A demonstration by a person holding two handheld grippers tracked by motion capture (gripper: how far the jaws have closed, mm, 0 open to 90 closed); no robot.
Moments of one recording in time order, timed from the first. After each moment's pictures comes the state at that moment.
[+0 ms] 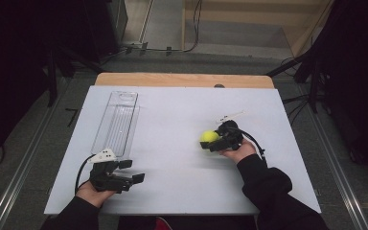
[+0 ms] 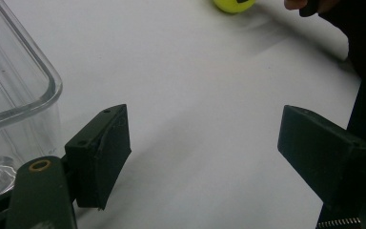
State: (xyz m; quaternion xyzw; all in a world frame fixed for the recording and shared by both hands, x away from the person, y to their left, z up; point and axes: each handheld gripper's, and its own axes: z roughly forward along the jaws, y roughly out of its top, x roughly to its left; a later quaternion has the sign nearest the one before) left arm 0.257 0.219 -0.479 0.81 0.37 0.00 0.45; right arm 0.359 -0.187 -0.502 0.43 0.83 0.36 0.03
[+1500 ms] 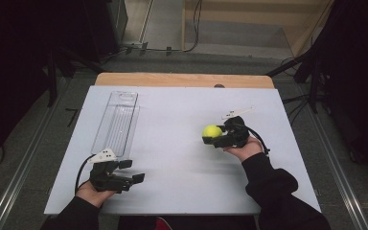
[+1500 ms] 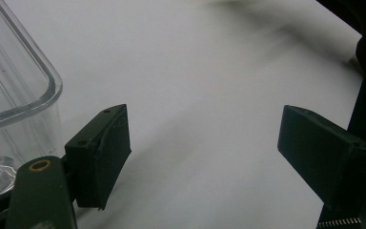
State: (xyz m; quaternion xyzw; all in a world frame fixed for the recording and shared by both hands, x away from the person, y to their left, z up) left arm 0.257 0.219 -0.479 0.81 0.37 0.00 0.45; right arm 0.347 -0.196 -0.467 0.41 0.82 0.41 0.04
